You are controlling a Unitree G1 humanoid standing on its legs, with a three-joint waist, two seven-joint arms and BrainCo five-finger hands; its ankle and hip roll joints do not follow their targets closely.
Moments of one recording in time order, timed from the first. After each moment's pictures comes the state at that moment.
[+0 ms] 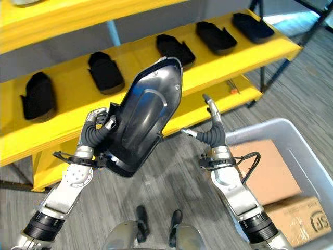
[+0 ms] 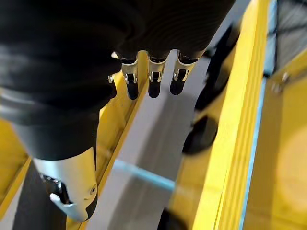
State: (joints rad) left arm -0.11 0.49 -0.21 -0.21 0.10 -0.05 0.35; right arm -0.16 -0.55 0.28 -0.18 0.05 -0.12 -0.38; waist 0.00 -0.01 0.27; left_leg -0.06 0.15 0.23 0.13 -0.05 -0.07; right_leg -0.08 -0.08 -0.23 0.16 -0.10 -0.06
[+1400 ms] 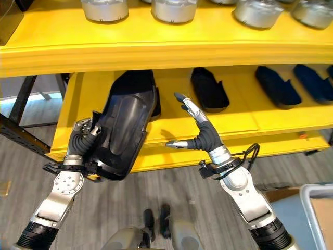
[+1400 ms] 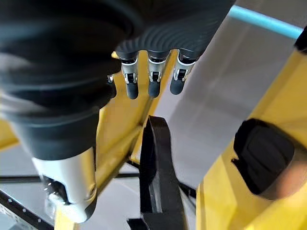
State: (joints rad) left arm -0.05 0.47 -0.15 -0.17 0.02 0.00 0.37; right arm -0.11 -0.61 0.23 -0.38 0.13 -0.18 -0.01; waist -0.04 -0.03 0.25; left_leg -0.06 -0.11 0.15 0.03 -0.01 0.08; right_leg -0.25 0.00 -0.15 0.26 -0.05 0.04
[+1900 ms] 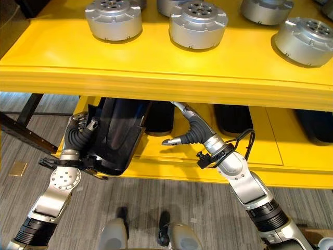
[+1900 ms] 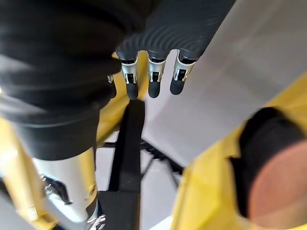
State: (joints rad) left arm -0.07 0.49 -0.09 -0.13 0.01 -0.01 0.37; right arm -0.28 -0.67 0.28 -0.25 0.04 -0.17 0.08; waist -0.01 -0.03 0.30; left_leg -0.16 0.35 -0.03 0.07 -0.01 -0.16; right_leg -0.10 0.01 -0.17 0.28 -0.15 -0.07
